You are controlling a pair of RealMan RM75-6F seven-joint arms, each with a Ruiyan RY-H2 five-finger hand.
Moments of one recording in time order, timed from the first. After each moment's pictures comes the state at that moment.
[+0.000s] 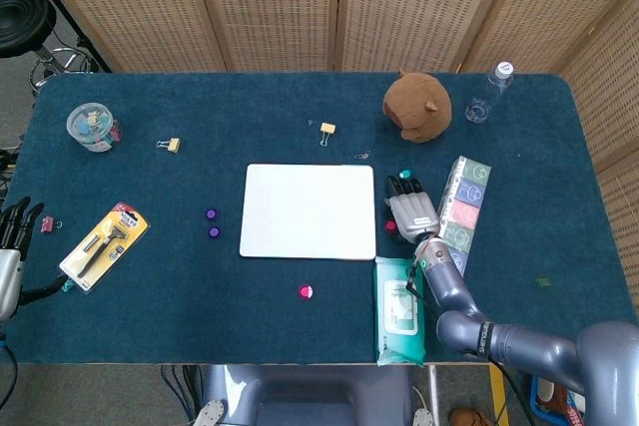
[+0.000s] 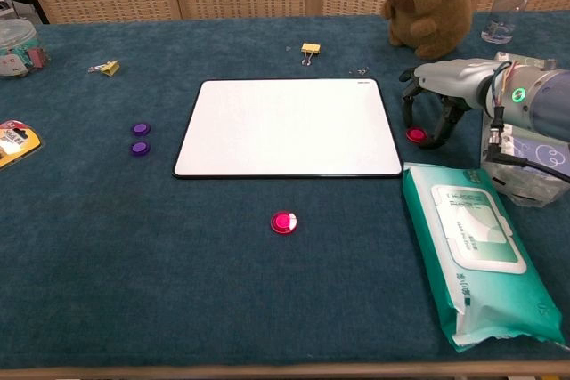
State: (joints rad) left arm -0.12 -1.14 -0.09 -1.57 1.45 1.48 0.01; right arm 0.86 -1.61 0.21 -1.32 -0.68 0.85 -0.62
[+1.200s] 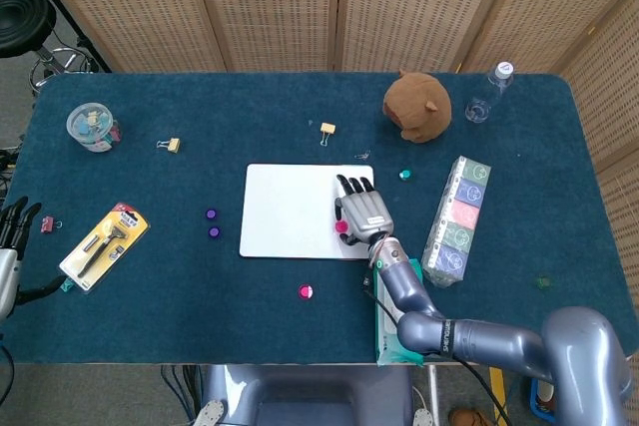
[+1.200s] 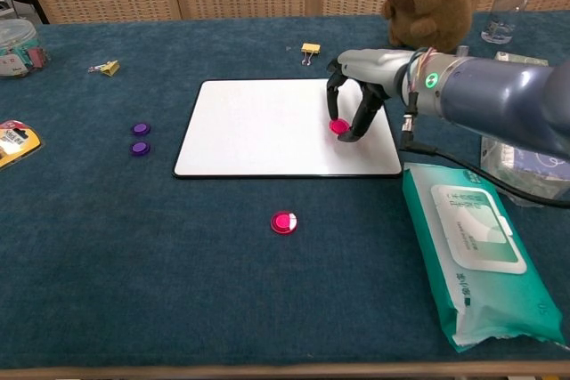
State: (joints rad) left arm -0.12 -1.13 -0.09 -1.57 1.44 1.48 -0.02; right arm 1.00 -1.71 0.28 -1.38 -0.58 0.90 -0.65
